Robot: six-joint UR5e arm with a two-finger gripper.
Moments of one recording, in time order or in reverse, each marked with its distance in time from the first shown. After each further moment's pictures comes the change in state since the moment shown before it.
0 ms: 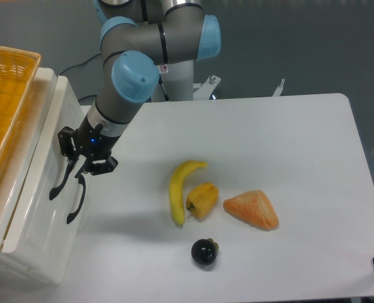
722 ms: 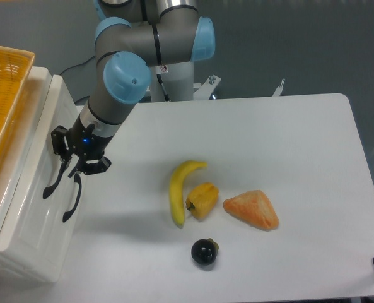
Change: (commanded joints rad) arm 0.053 -0.006 0.011 0.002 0.002 0.012
